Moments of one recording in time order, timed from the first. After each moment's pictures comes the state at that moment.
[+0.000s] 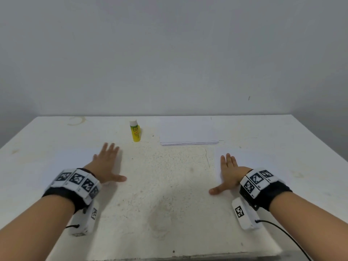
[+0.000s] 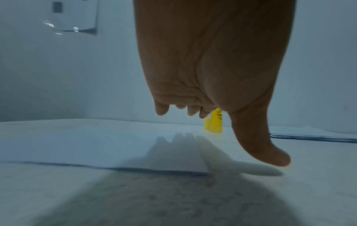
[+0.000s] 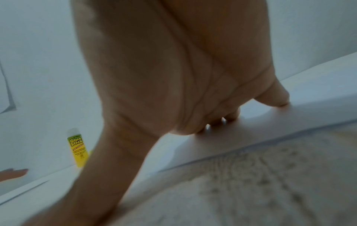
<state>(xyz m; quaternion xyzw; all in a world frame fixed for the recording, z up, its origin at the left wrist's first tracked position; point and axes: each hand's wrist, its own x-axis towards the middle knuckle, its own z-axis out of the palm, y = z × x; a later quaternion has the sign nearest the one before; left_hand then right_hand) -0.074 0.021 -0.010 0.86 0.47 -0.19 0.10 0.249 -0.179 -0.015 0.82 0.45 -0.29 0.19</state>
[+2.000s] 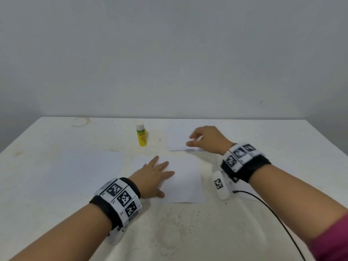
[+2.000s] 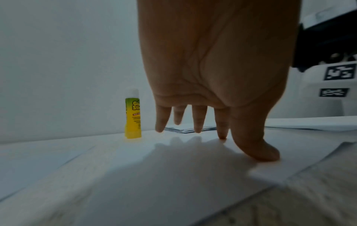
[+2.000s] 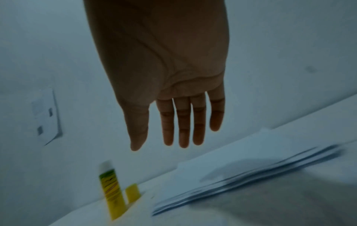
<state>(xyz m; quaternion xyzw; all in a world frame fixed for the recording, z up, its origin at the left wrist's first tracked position) 0.003 -0.027 -0.007 0.94 0.24 -0.22 0.10 0.225 -0.071 0.043 0.77 0.59 -0.18 -0.17</state>
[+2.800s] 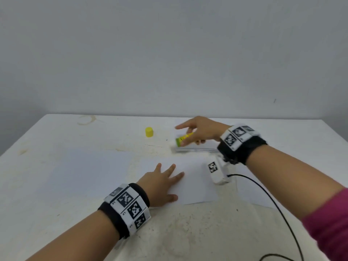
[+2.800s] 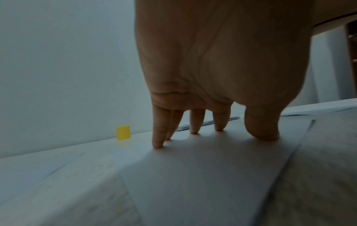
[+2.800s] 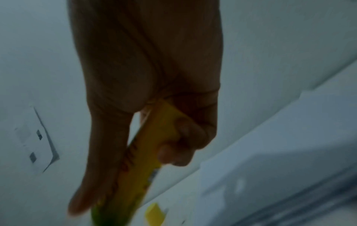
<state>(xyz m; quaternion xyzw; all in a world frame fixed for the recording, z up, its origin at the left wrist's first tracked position) 0.006 -0.030 -0.014 0.93 0.26 -0.26 0.08 0.211 -0.022 0.064 0.70 0.61 -0.35 -0.16</state>
